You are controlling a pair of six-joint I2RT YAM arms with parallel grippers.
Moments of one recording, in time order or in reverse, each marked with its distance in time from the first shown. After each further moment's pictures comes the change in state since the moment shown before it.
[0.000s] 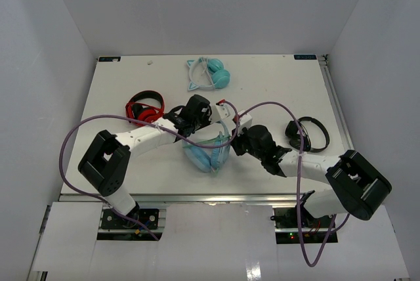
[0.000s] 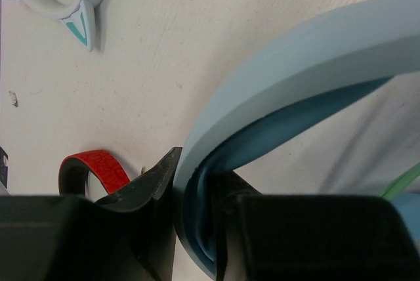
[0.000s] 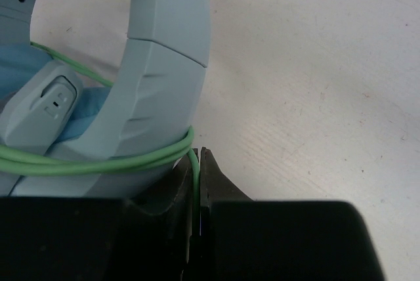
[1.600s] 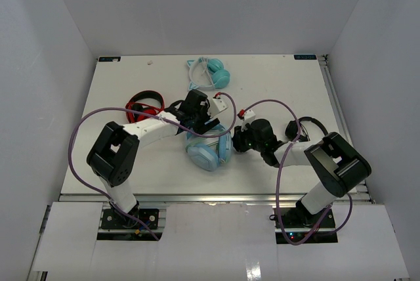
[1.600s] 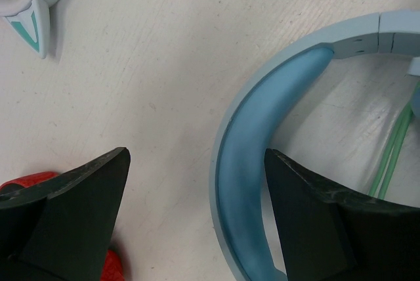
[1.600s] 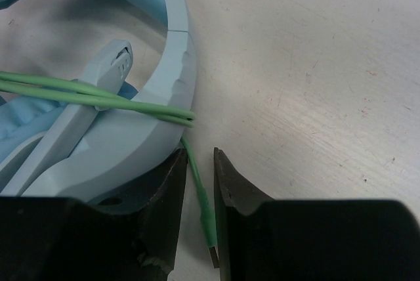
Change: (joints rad) left arm 0.071 0.103 0.062 0.015 0.150 -0.115; right arm -0.150 0.219 0.026 0.107 -0.182 0.058
